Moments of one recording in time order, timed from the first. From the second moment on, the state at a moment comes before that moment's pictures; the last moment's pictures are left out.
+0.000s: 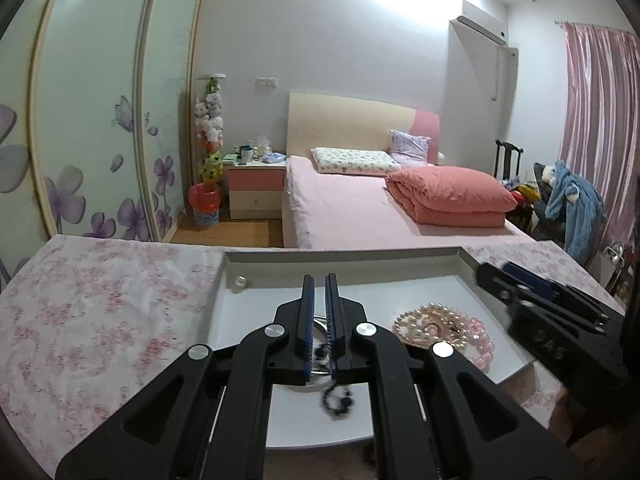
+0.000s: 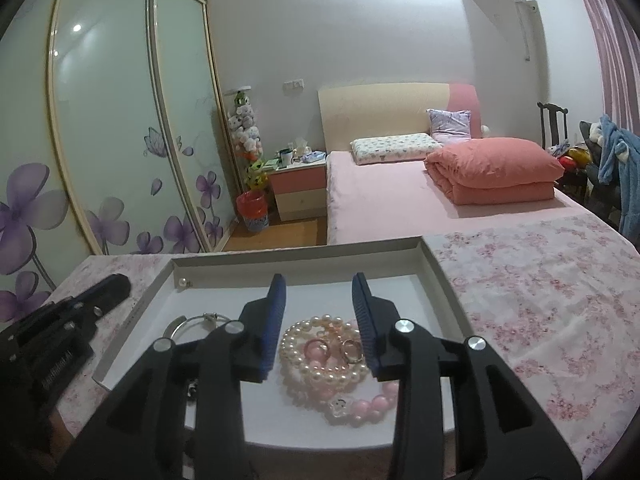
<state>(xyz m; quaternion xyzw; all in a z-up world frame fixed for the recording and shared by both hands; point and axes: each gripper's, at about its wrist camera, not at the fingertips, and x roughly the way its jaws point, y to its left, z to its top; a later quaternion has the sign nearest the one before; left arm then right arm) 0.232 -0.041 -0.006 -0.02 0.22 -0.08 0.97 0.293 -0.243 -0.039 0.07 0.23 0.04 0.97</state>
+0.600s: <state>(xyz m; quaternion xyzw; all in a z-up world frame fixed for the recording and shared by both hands) 0.186 0.009 -0.003 -0.02 0.23 -0.04 0.97 0.237 -0.226 -0.054 0.03 0.30 0.09 0.95</state>
